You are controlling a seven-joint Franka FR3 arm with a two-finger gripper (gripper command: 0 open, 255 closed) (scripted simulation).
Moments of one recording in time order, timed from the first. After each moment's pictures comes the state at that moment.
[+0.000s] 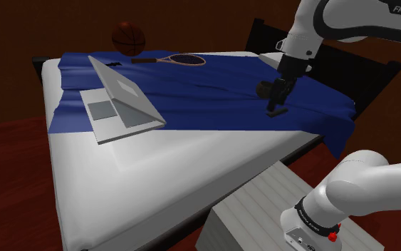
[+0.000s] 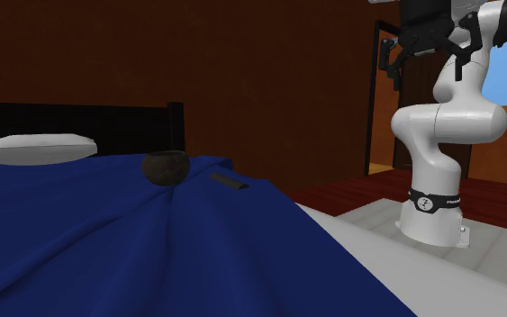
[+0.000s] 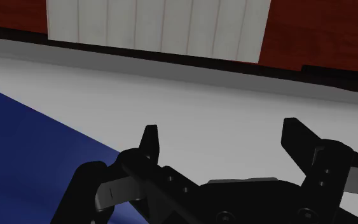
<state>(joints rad) 0.01 -0.75 0.06 -2.39 0.12 1.53 -0.13</state>
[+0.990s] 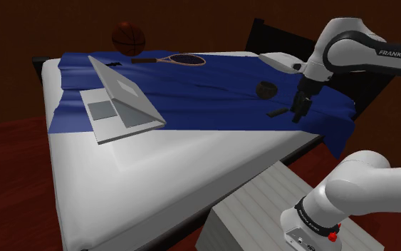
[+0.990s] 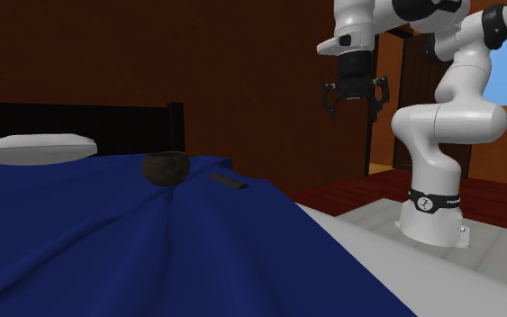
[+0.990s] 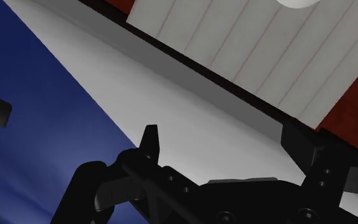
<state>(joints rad) -0.01 -0.85 -0.28 -2.60 -0.20 1.70 -0.73</state>
